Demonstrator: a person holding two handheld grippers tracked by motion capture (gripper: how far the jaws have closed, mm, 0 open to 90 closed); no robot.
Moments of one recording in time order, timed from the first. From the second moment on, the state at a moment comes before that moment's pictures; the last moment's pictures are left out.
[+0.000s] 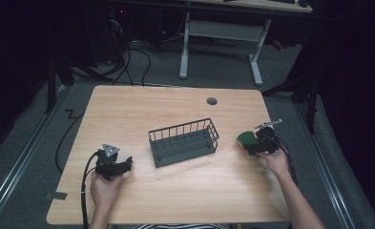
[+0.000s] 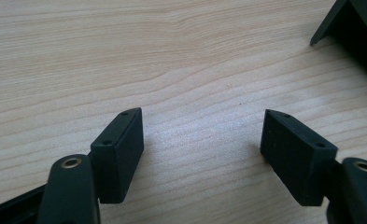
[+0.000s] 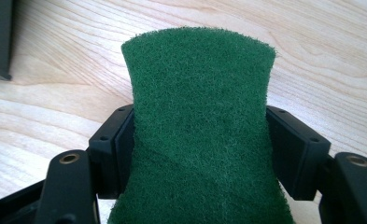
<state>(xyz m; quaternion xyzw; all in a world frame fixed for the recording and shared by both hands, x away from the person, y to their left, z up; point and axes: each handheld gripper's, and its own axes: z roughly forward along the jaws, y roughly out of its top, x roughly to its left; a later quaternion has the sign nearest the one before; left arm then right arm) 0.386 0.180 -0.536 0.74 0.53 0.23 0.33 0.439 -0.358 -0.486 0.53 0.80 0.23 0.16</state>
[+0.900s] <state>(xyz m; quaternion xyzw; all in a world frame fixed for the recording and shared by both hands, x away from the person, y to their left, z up) 0.386 0.180 -0.536 0.74 0.53 0.23 0.33 0.426 -0.334 -0.434 0.49 0.81 0.29 0.16</state>
